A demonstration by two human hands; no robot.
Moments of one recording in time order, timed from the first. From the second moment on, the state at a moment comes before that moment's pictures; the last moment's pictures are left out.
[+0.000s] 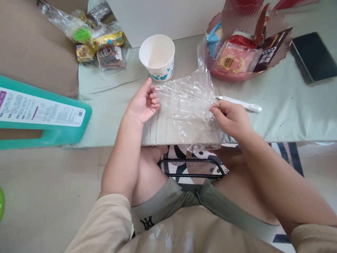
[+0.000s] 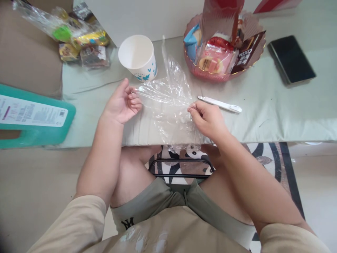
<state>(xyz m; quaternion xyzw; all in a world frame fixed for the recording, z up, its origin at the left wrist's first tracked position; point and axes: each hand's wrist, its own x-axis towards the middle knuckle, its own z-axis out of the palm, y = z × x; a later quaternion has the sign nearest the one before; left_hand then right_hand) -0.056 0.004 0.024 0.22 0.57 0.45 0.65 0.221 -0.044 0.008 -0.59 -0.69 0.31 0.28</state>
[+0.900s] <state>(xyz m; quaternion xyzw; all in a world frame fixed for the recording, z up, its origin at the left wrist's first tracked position) -0.027 -0.002 0.004 0.31 0.58 0.47 0.59 0.220 -0.041 0.003 -0.59 -0.68 0.33 0.28</state>
